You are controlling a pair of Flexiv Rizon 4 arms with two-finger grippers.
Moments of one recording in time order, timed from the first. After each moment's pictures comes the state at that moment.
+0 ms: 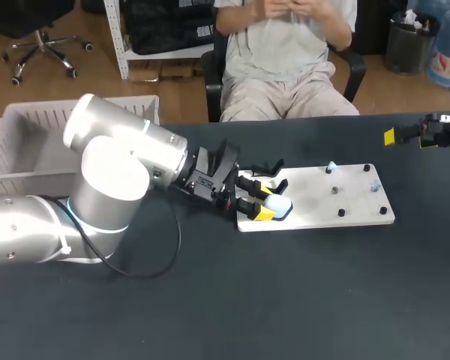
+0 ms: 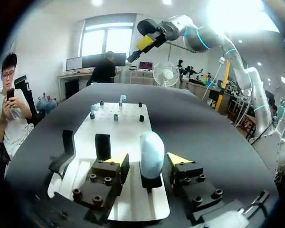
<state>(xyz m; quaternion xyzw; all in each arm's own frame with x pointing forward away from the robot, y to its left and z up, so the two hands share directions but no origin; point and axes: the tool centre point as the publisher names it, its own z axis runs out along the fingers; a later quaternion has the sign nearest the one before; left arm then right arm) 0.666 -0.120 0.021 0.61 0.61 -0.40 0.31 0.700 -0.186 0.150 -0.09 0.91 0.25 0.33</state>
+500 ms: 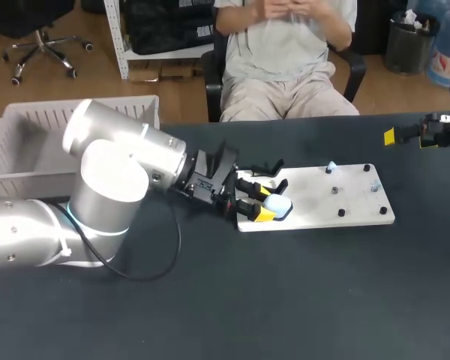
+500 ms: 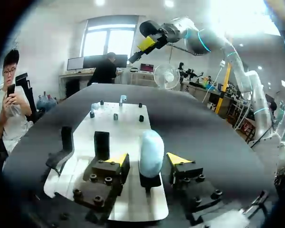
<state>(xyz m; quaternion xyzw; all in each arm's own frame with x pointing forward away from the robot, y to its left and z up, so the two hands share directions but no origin) 0.665 -0.120 0.019 0.60 0.61 -0.41 0.31 0.700 -0.186 0.150 -0.09 0.91 0.25 0.33</state>
